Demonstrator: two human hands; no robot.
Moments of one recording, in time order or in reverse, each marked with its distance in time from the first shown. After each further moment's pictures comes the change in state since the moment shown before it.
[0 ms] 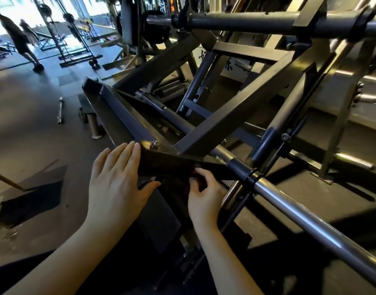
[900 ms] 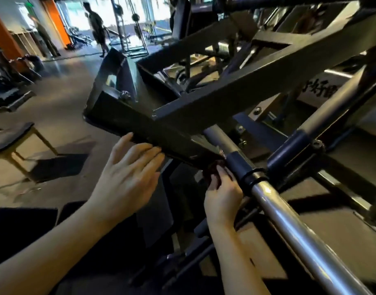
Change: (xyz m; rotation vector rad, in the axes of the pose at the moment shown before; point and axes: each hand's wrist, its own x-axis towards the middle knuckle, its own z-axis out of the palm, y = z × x) left_hand -0.036 0.083 0.108 0.194 0.208 0.235; right_hand 0.070 0.134 -0.038 -0.241 -0.025 -0.183
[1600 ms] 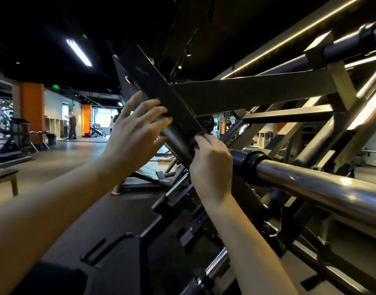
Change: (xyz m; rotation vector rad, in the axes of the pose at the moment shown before) left_hand -0.012 0.021 0.093 0.274 0.537 -0.146; right_hand 0.008 0.024 0.028 0.001 0.213 -0.919
